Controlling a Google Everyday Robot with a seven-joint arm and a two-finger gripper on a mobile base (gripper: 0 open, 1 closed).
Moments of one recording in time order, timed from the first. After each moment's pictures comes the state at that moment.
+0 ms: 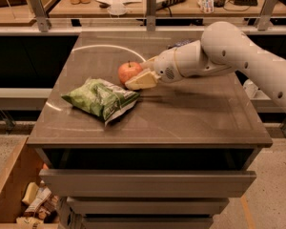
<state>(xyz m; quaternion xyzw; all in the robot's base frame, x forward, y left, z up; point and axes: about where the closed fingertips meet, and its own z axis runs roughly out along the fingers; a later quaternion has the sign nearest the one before) 0.649 0.009 0.857 -0.50 0.71 0.29 0.41</state>
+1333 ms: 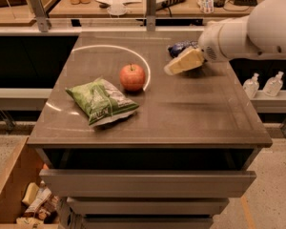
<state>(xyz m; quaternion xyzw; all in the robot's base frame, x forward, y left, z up) 0.664 -0.132 0.941 -0.39 0.77 0.04 0.50</state>
